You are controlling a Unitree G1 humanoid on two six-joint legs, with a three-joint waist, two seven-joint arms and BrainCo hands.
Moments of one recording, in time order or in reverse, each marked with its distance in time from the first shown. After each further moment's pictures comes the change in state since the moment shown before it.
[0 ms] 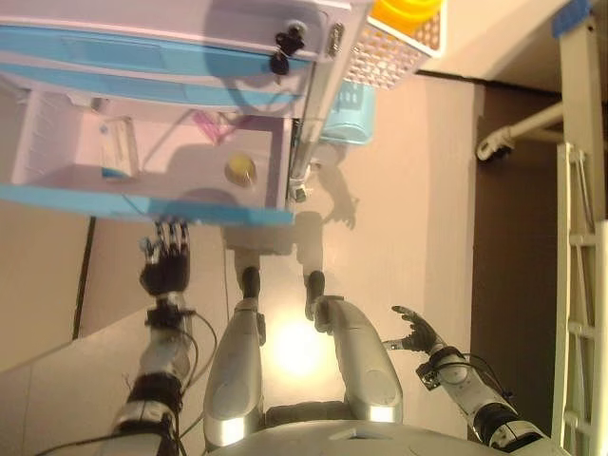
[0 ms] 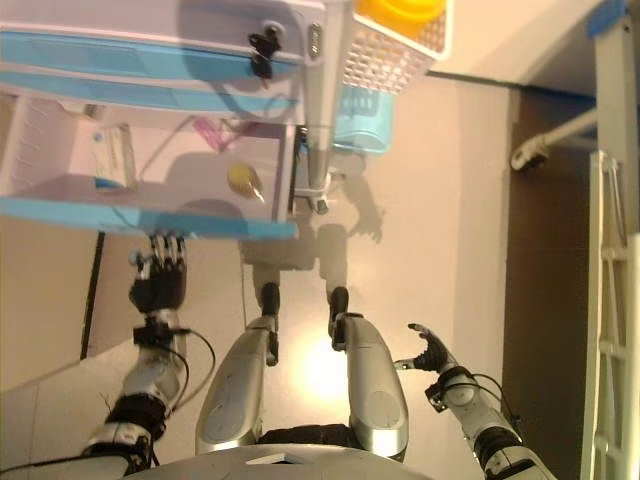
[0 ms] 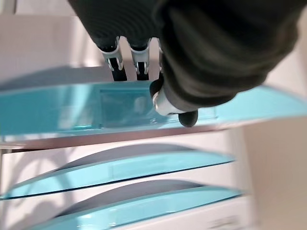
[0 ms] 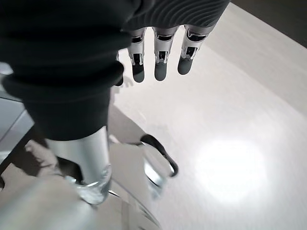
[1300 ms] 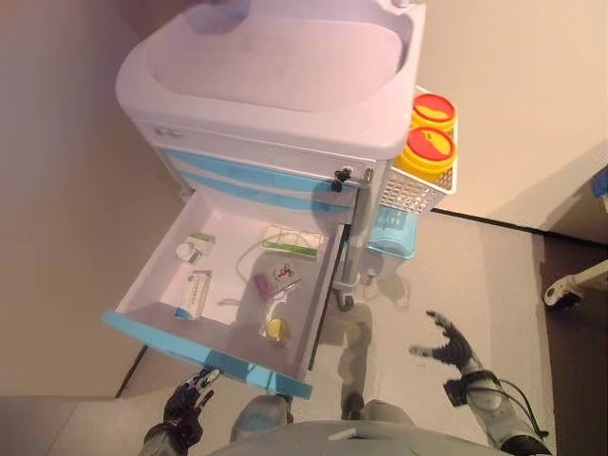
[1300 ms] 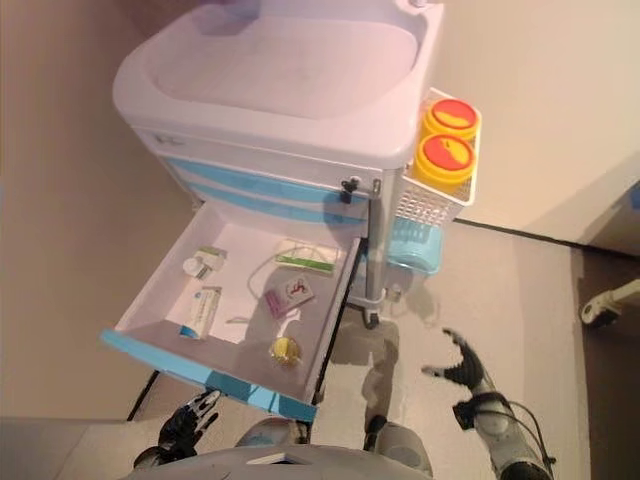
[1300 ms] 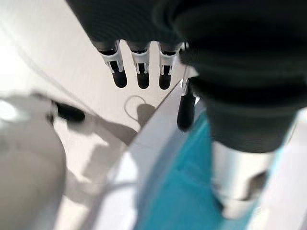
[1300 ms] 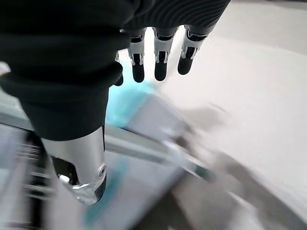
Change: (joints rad) left arm 0.184 0.013 -0.096 0.440 1.333 -0.259 0.652; right arm 0.153 -0.060 -0.157 -0.257 0.003 -0.147 -0.099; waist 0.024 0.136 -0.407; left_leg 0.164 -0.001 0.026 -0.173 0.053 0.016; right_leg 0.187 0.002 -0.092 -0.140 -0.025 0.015
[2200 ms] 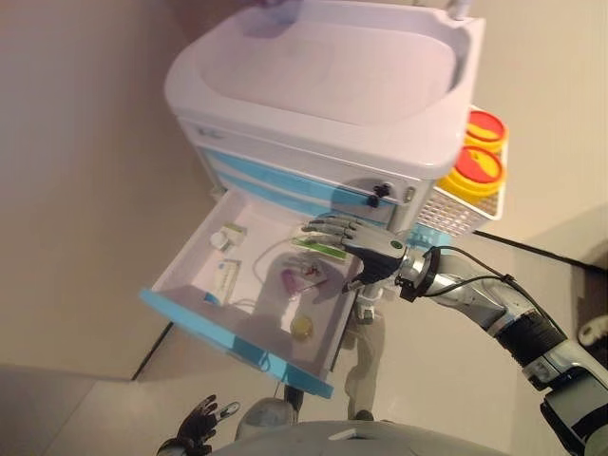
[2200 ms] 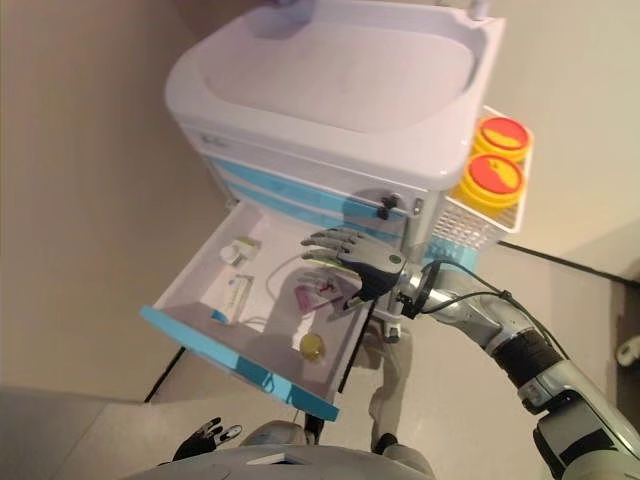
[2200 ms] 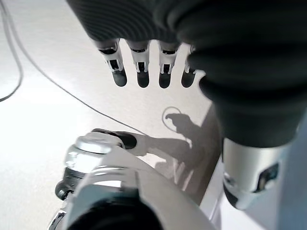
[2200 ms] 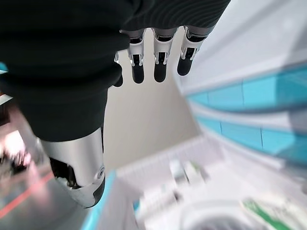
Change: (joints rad) left arm 0.029 -0.016 -0.069 0.044 0.288 0.070 0.084; right arm -0.515 -0.277 0.476 -0.455 -0.441 -0.245 0.138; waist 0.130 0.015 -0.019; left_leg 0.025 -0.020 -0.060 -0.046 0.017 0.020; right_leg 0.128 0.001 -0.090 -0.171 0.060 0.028
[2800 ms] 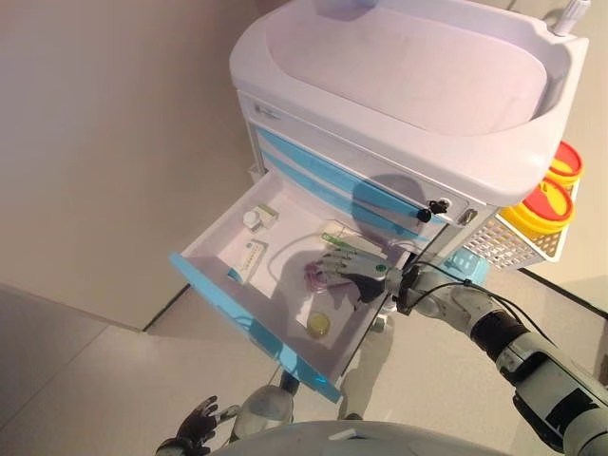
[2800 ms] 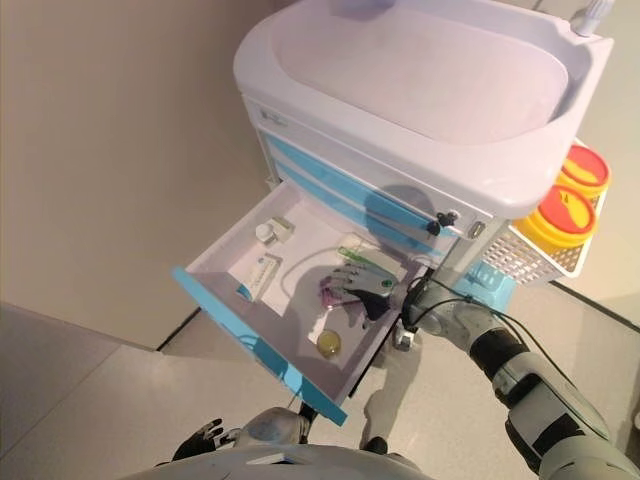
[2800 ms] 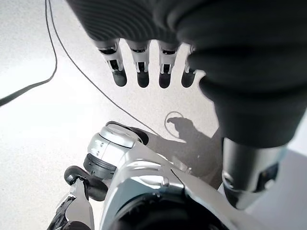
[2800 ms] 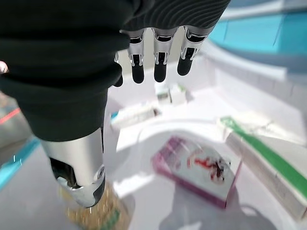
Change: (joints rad) left arm 0.002 0.014 0.001 0.001 0.037 -0.017 -0.022; right arm -0.039 0.124 0.113 0.347 -0.337 0.062 -0.100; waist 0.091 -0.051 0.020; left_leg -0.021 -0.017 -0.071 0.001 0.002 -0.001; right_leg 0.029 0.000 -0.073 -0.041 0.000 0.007
